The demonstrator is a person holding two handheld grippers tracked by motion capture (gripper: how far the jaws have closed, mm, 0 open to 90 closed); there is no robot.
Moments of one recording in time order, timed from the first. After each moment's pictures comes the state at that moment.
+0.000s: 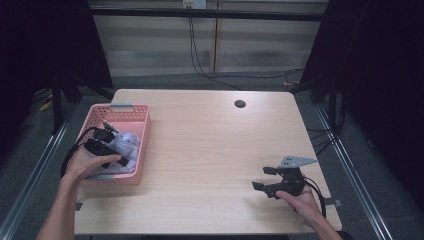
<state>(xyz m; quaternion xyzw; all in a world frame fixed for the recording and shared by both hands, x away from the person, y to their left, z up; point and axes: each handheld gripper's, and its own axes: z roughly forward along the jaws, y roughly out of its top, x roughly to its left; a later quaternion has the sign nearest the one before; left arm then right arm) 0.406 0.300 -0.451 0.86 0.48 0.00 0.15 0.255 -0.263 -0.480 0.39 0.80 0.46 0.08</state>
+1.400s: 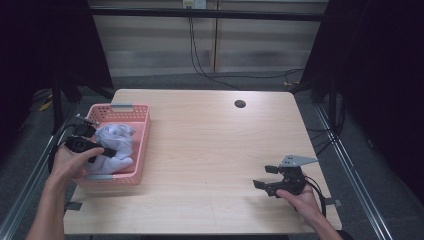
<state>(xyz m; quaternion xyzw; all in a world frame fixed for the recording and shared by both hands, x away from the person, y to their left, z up) 0.394 0.340 -0.420 0.82 0.52 0.00 0.25 0.256 -0.265 -0.478 0.40 0.79 0.45 0.09</state>
